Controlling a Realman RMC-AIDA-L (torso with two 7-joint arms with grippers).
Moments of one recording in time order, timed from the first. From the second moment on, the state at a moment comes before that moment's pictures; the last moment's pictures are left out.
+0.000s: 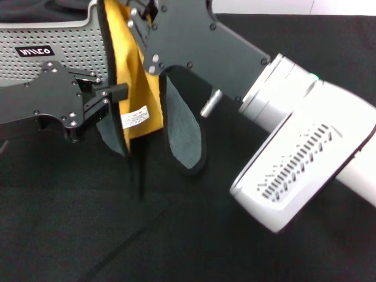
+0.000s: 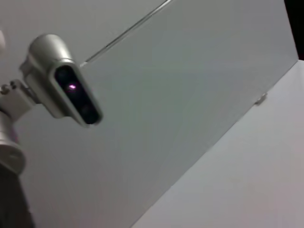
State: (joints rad) left arm -0.10 -2.09 1.00 1.34 1.56 1.63 -1.51; right arm 0.36 2.02 -2.31 -1.31 0.10 -0.63 -0.52
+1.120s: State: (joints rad) left arm -0.22 -2.09 0.90 1.10 1.57 1.63 -1.46; right arm 0.49 2.02 -2.17 -1.35 0.00 -0.52 -0.51
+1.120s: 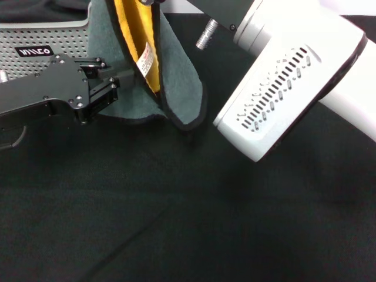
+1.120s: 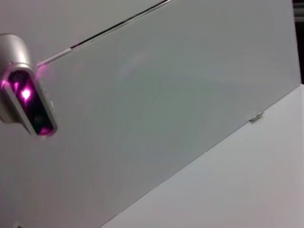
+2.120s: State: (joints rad) left arm -0.22 -2.09 0.88 0.77 1.53 1.78 -1.33; right arm 0.44 2.02 -2.02 -1.43 -0.01 -0.58 -0.36
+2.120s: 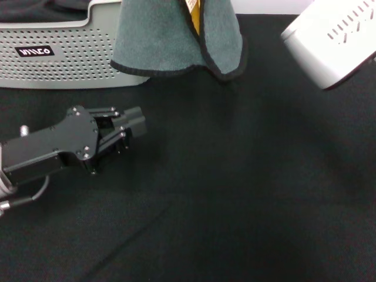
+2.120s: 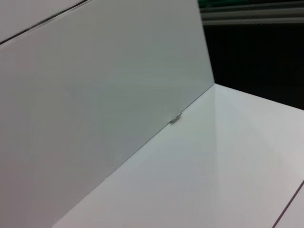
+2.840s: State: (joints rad) left arm -0.39 -2.10 0.88 0.22 1.40 1.67 -1.19; right arm 0.48 2.02 -2.02 -1.32 -0.01 -0.76 -0.18
